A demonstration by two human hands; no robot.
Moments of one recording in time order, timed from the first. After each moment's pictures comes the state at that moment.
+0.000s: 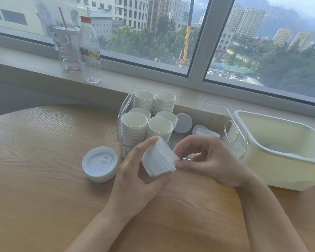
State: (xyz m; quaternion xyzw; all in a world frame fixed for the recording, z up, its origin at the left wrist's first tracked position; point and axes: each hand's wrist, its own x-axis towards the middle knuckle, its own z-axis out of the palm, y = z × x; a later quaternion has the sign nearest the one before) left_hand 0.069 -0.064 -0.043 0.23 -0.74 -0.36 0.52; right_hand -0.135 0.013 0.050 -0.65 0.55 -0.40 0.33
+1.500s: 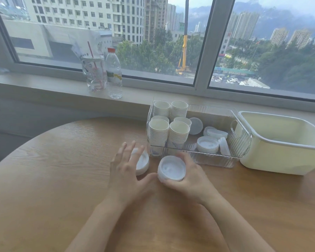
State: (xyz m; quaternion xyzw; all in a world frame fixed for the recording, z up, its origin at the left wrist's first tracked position) left_hand 0.169 -0.108 -0.063 0.39 -0.84 -0.14 0.35; right_hand -0.022 0.015 -0.022 -0.52 0.76 -0.36 0.16
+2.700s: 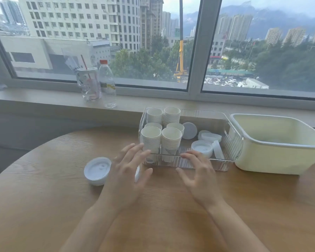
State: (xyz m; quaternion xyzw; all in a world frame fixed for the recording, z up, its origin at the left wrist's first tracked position) left_hand 0.160 -0.098 -0.018 0.28 -0.88 -0.11 0.38; right_hand -0.053 0.026 -0.025 -0.52 0.75 -0.40 -0.03
